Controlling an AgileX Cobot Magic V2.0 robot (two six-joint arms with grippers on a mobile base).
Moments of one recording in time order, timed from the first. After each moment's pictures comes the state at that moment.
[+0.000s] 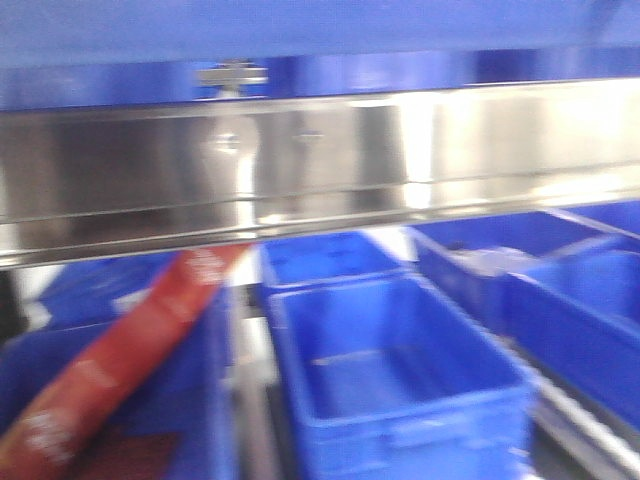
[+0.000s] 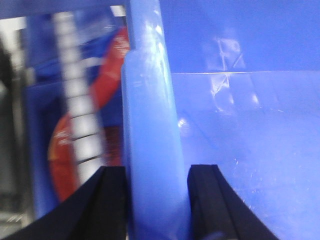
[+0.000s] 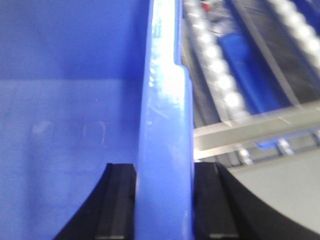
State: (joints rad) left arm -0.04 1.25 -1.65 -0.07 1.24 -0.10; right arm 0.26 1.32 -1.74 -0.03 1.29 0.17
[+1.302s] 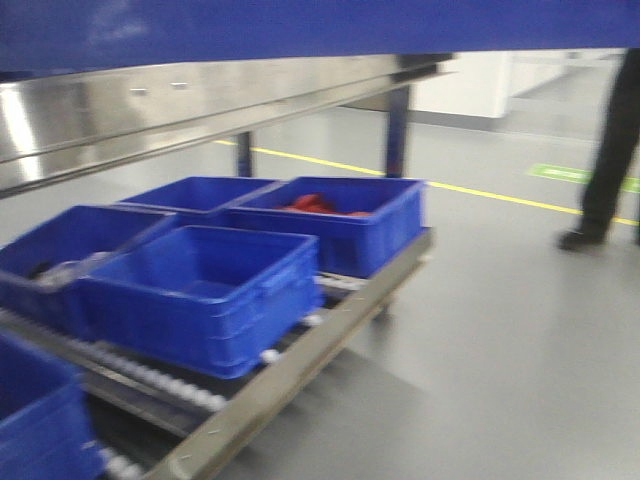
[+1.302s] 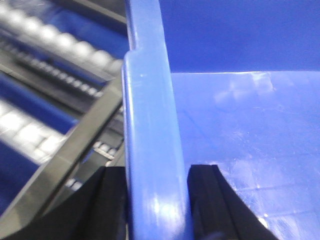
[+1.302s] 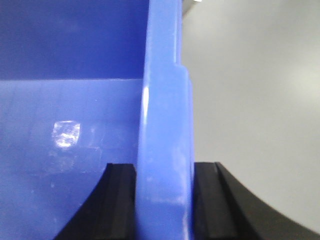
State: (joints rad) left arm -0.04 1.25 -1.65 -0.07 1.24 -0.10; right arm 0.26 1.32 -1.74 -0.03 1.29 0.17
